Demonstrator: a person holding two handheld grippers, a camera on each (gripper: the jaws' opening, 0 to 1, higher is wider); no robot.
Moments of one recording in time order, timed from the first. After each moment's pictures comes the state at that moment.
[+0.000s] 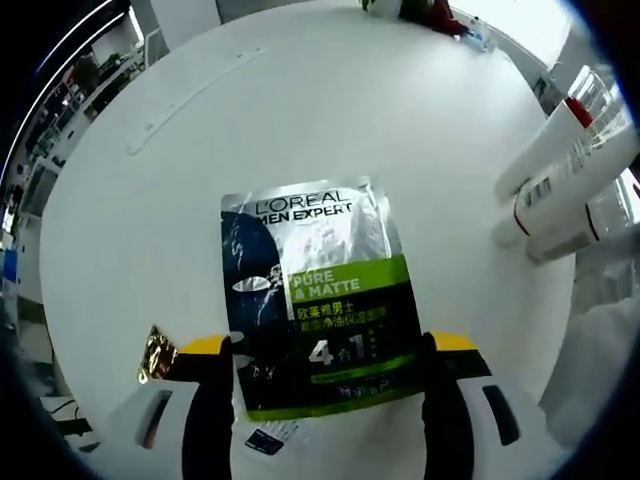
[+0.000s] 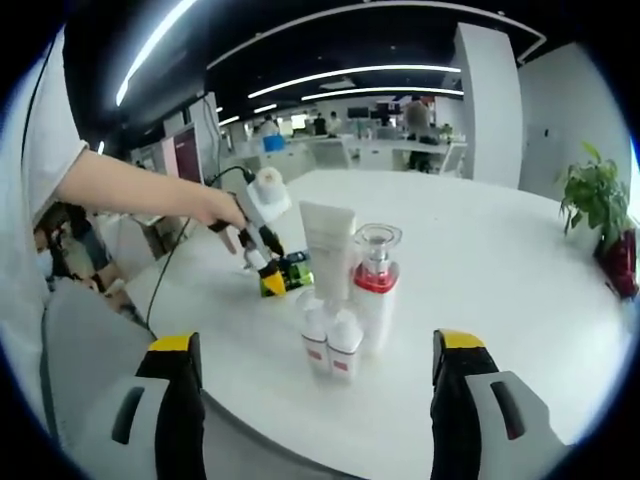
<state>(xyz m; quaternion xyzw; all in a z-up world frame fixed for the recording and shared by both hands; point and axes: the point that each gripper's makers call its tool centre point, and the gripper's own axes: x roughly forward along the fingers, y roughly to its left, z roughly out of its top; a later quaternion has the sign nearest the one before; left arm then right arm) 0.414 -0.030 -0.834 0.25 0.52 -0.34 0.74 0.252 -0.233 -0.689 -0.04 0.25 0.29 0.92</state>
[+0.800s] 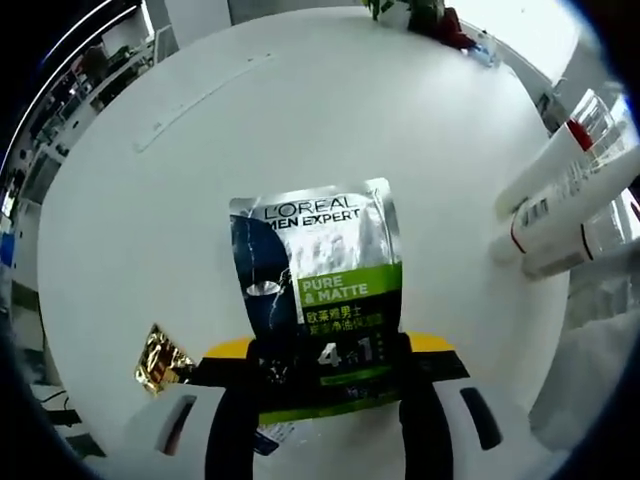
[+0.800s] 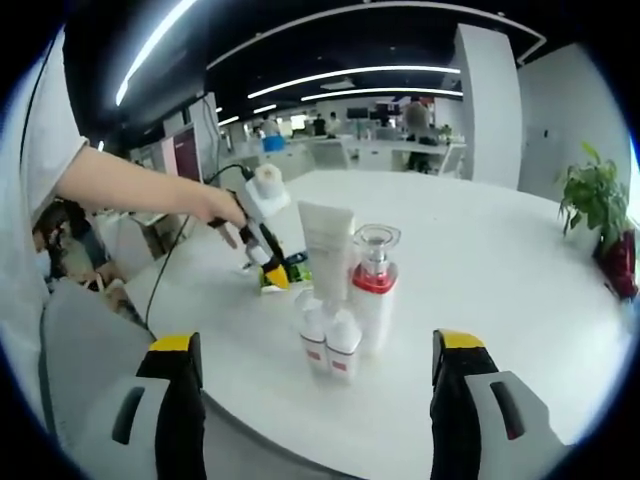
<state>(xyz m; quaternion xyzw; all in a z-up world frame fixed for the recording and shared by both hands) 0.421 -0.029 -0.828 0.22 0.52 -0.33 0.75 0.252 -0.234 -0.688 -0.04 0.25 0.29 0.92</state>
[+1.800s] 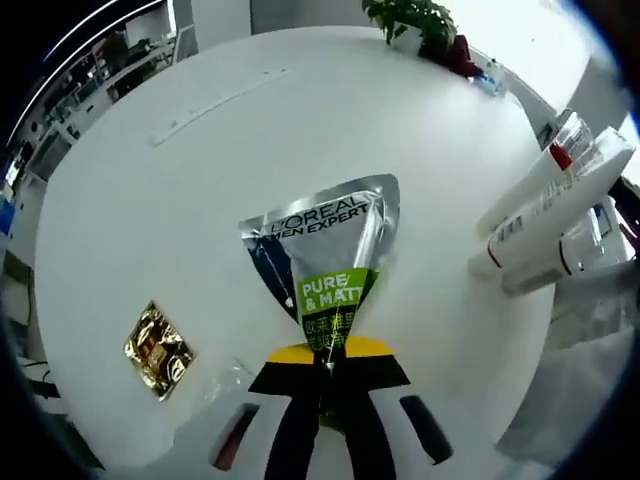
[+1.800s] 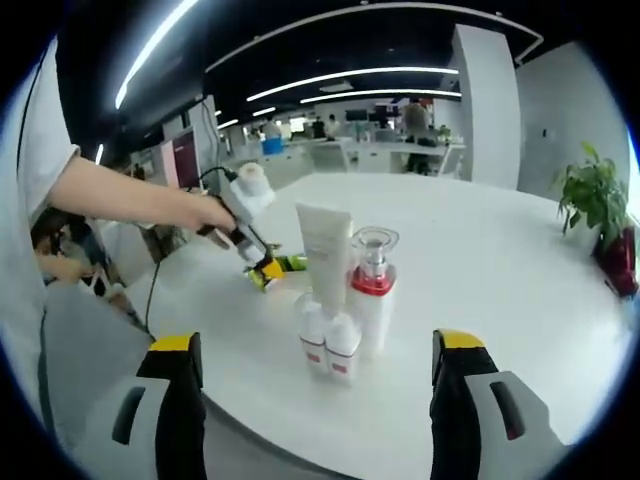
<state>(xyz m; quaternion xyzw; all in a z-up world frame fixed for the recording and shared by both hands) 0.401 -0.036 -0.812 0.16 0.50 -0.33 0.78 0.254 -0.235 -0.686 -0.03 0.24 0.29 0.93</state>
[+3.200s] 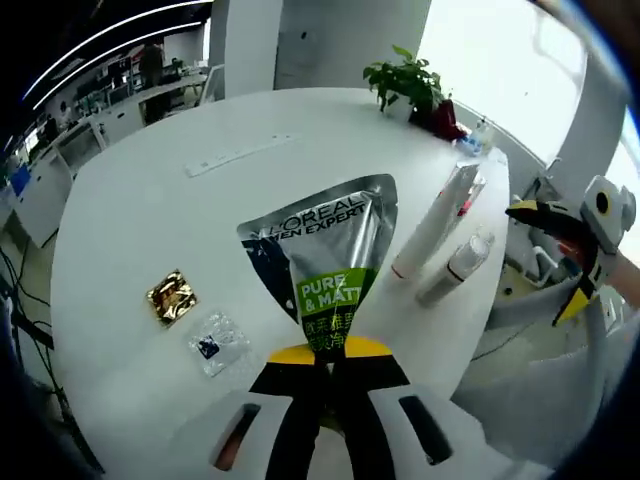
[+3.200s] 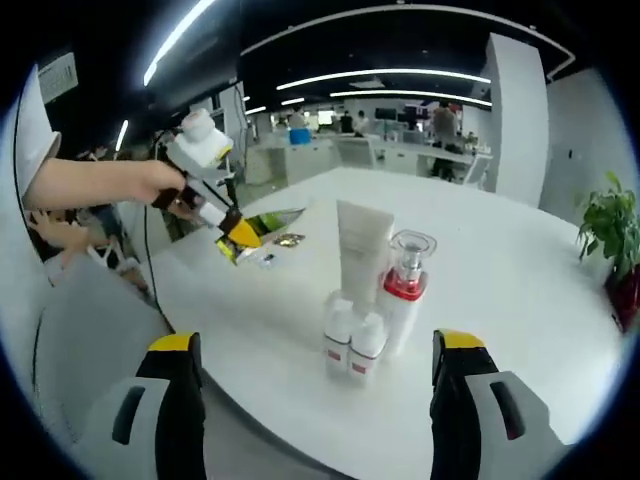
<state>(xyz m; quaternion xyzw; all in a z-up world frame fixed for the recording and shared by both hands) 0.311 -0.027 -0.712 0.07 0.42 -0.31 0.85 0.239 -0.211 -0.684 -0.08 0.24 0.34 0.91</state>
